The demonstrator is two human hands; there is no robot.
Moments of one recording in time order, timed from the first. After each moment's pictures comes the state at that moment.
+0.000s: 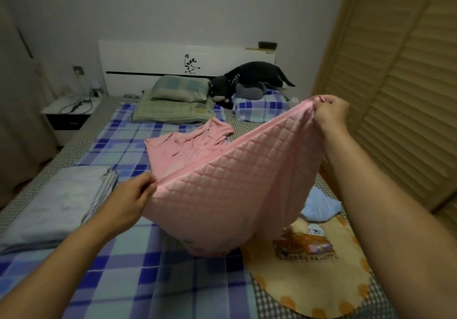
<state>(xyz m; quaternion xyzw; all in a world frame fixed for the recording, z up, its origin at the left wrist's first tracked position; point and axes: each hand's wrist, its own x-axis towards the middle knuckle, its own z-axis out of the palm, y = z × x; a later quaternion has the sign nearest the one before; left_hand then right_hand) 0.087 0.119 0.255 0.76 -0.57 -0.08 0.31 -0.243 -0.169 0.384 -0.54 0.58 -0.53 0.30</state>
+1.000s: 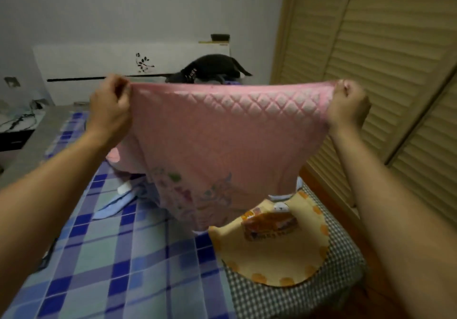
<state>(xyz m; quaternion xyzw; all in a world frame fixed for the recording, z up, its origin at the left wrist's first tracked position) 0.030 -0.034 0.372 0.64 -0.57 0.05 0.51 -0.414 -0.133 0.376 -0.52 0.60 -0.61 0.03</state>
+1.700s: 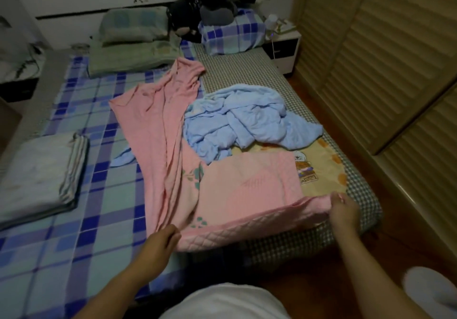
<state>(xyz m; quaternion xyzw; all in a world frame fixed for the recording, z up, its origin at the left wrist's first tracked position) -0.028 0.175 0.037 0.72 -0.60 -0.29 0.21 -0.451 0.006 0.054 -0.39 0.76 -0.39 0.34</state>
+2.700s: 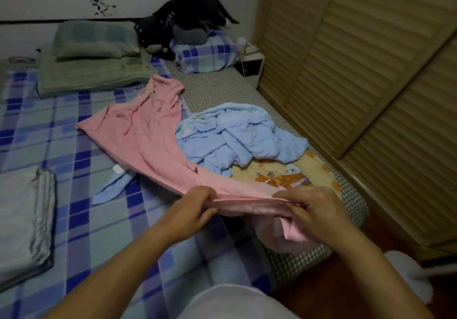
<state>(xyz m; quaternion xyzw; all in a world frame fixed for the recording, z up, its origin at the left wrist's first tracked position) 0.085 0.017 0.087 0.48 -0.81 -0.22 0.24 -0.227 0.054 0.215 -0.81 0.52 -0.24 0.11</state>
